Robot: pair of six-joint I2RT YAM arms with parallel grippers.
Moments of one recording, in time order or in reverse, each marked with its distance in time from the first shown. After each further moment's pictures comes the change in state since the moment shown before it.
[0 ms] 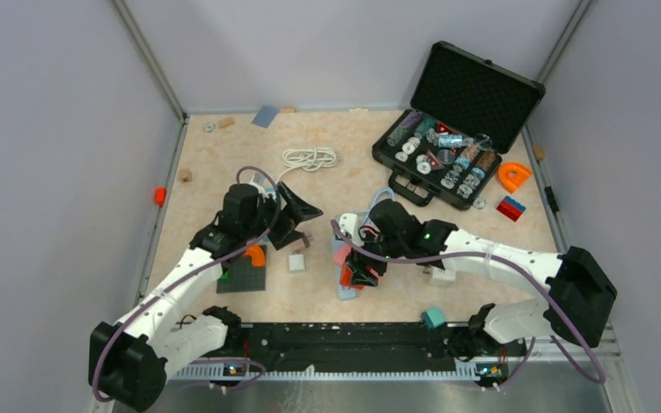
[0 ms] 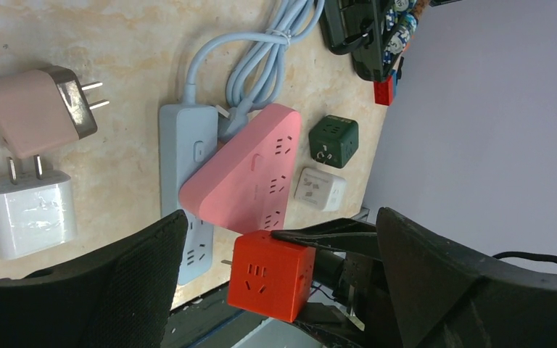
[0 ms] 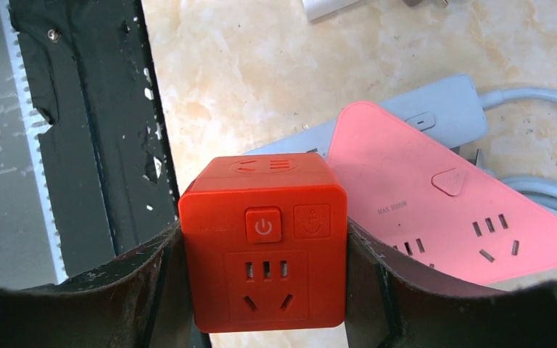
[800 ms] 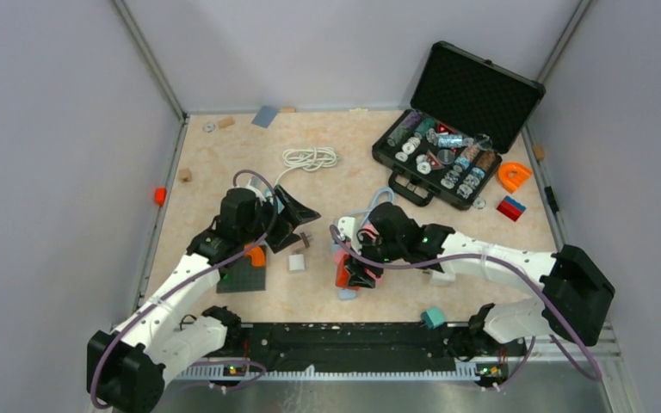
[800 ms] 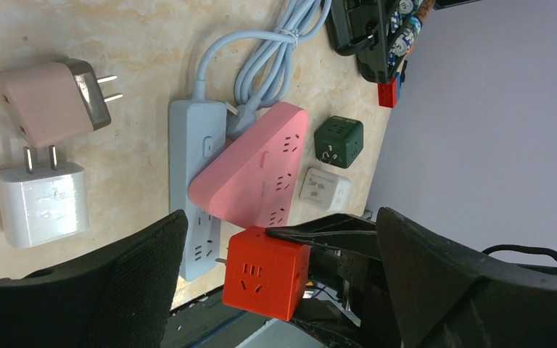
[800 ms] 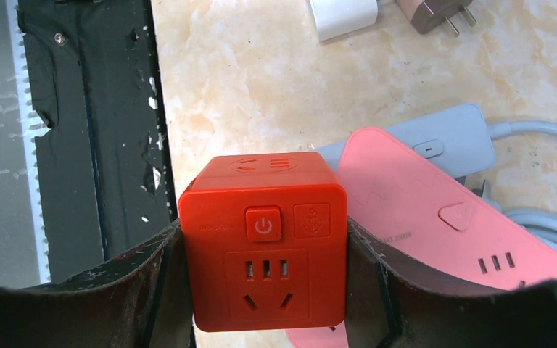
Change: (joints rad) left arm 0.001 -0.055 -0.024 -0.019 -0.019 0.000; right arm 0.004 0.011 -0.057 0.122 -0.037 -0.020
